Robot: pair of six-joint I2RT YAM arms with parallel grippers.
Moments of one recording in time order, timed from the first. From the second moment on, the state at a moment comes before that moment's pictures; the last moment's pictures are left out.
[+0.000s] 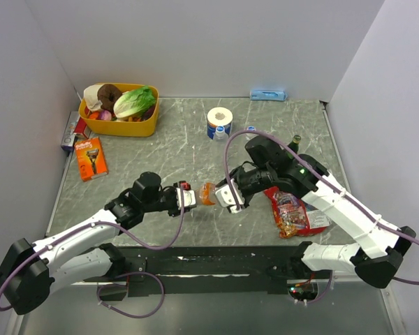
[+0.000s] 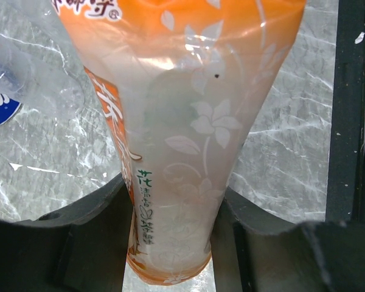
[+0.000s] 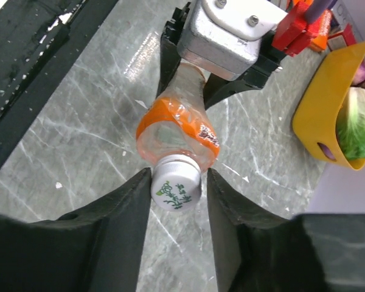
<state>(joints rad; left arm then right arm) -0.74 0.98 0.52 0.02 0.47 0.55 0.81 1.17 1.33 -0.98 -0.62 -1.33</state>
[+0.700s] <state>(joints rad) -0.82 1.02 0.48 0.19 -0.02 0.43 0.58 1.59 1.66 -0.98 -0.67 -0.19</state>
